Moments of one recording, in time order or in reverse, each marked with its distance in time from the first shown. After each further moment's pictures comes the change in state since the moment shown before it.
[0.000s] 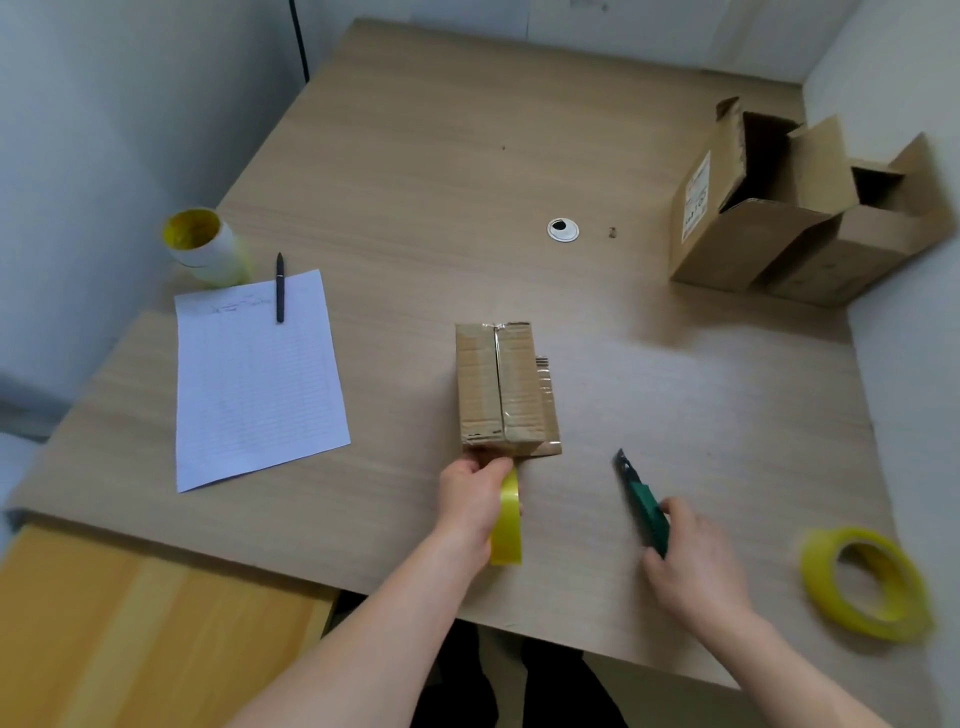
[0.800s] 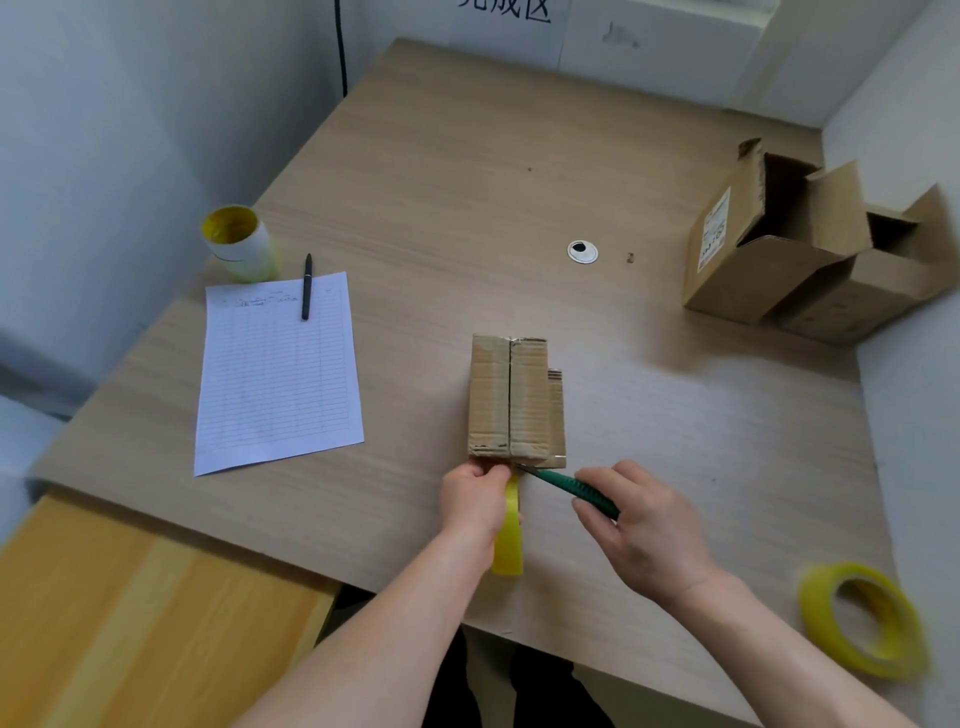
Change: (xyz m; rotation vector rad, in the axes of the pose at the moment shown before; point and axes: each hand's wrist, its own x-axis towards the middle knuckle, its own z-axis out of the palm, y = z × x) left_hand -0.003 0.004 -0.003 0.068 0.133 0.055; right_hand -0.004 -0.072 -0.042 0.157 0.330 -0.703
